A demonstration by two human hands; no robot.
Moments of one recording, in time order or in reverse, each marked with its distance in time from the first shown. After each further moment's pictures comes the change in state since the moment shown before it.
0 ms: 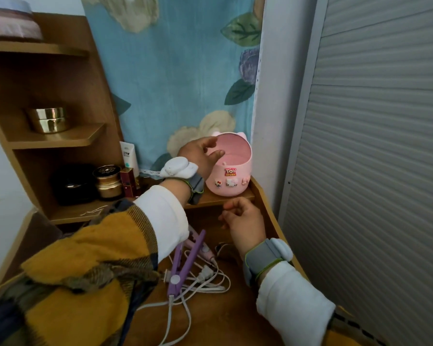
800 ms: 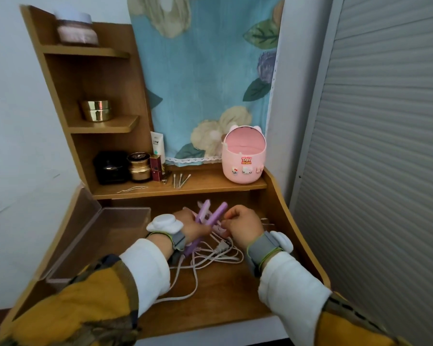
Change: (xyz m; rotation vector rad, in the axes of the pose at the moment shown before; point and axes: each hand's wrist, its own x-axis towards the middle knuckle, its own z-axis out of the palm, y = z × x) left_hand -0.135 -0.073 -0.036 0.432 -0.449 -0.485; right_hand -0.033 0.013 0.020 -0.308 -0.205 0.130
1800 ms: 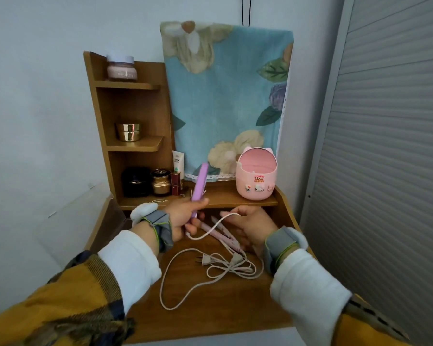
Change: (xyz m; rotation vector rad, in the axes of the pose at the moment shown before) left_hand -0.042 0.004 -0.067 -1.190 -0.176 -0.037; right_hand -0.042 -0.062 -0.026 0.275 -0.269 -0.010
